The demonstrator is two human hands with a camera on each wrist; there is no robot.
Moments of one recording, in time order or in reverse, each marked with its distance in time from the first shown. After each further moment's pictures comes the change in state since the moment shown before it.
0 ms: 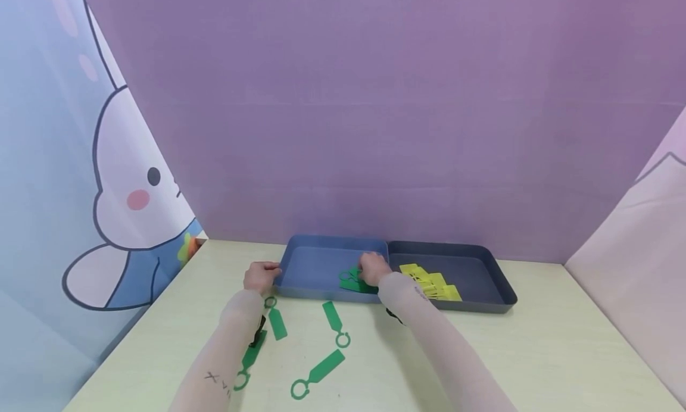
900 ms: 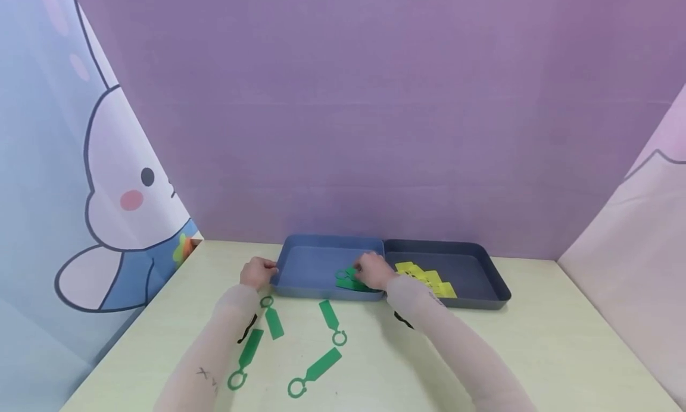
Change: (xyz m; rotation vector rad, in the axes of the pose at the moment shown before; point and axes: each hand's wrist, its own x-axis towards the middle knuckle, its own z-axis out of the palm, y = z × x) left_hand -0.001 0.010 -0.009 0.200 -0.073 0.143; right_hand -0.030 -0.002 -0.015 0.065 0.020 -0.170
